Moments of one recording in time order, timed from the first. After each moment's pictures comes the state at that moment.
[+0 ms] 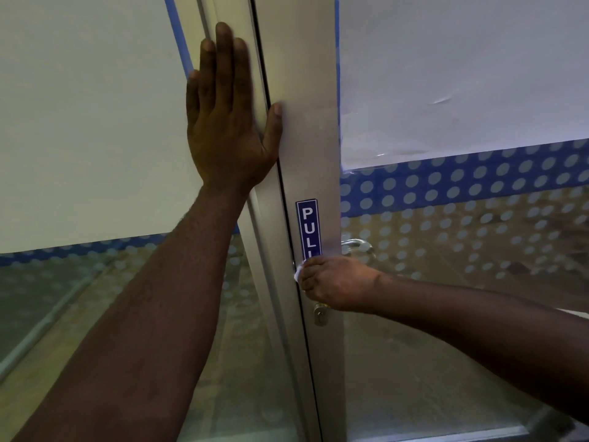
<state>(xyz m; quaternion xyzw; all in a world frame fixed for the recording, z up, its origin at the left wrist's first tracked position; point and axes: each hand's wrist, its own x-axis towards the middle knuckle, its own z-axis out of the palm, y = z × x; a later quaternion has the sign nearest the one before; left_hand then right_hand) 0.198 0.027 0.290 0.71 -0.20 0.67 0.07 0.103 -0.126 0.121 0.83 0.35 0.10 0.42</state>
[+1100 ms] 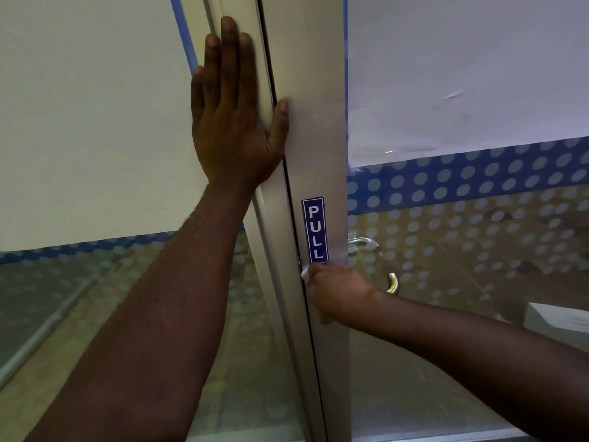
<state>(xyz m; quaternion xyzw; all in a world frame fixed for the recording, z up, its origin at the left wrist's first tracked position) 0.198 0.026 0.291 0.71 -0.20 0.67 0.08 0.091 -0.096 0.126 0.97 0.17 0.00 0.19</state>
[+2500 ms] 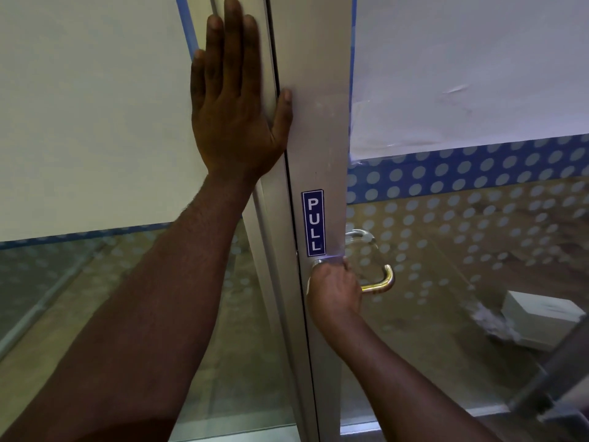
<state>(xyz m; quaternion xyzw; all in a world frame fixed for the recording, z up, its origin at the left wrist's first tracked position) 0.197 0.026 0.292 0.72 -0.19 0.66 0.08 0.081 -0.065 0.106 0.97 -0.18 0.14 -0.11</state>
